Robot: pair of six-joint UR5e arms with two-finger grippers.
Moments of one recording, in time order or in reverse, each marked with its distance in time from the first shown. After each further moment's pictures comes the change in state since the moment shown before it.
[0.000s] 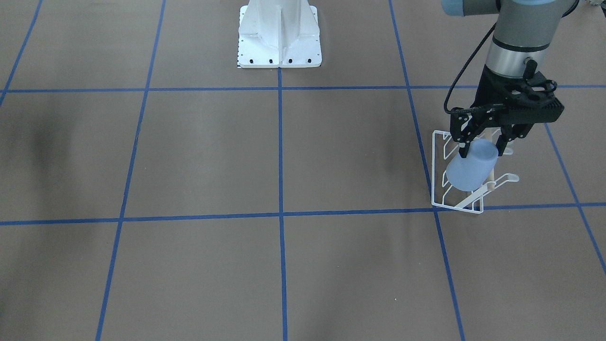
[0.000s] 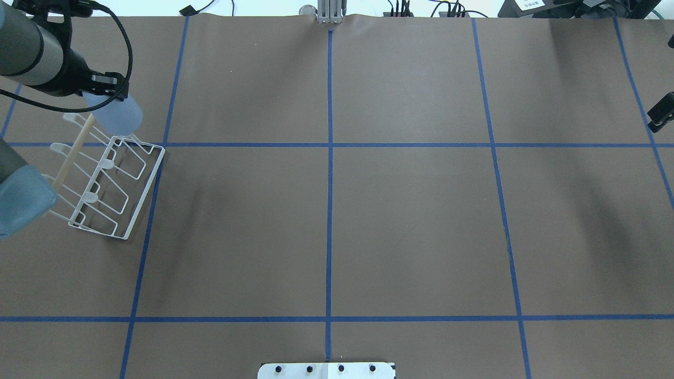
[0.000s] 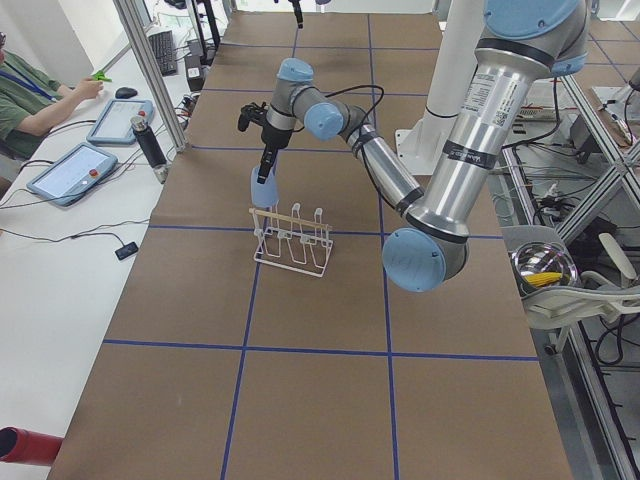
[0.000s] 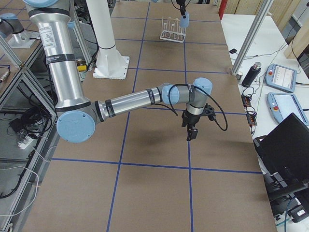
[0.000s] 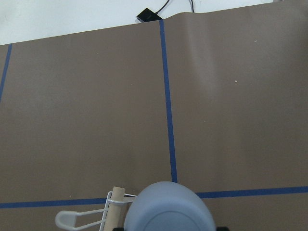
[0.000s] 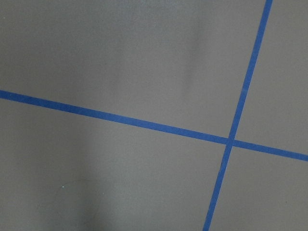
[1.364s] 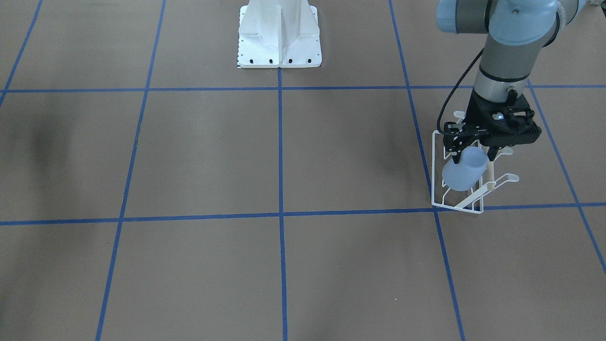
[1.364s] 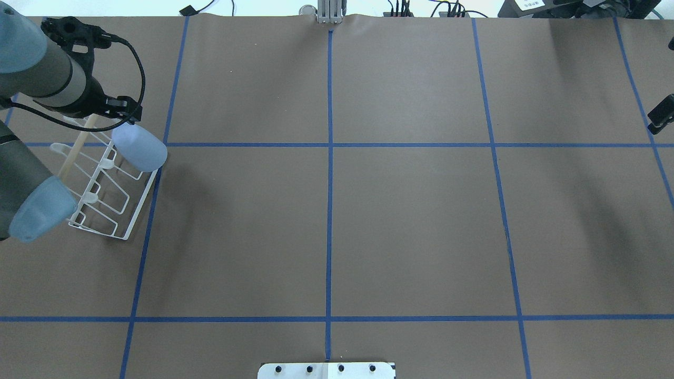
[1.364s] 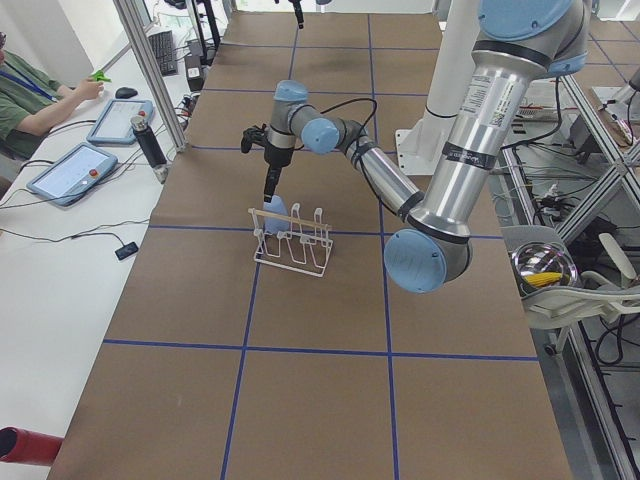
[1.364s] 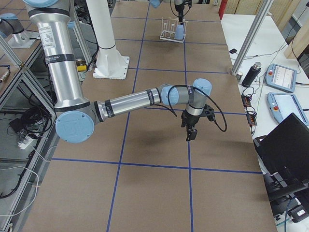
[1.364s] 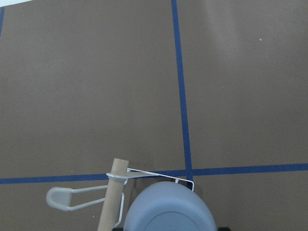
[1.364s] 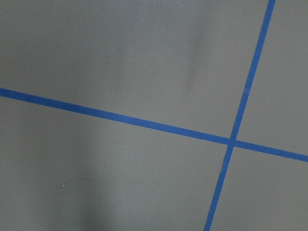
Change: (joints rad) left arm 0.042 0.012 0.085 -0.003 -0.009 -0.005; right arm 0.000 -0.010 0.003 0.010 0.012 -0.002
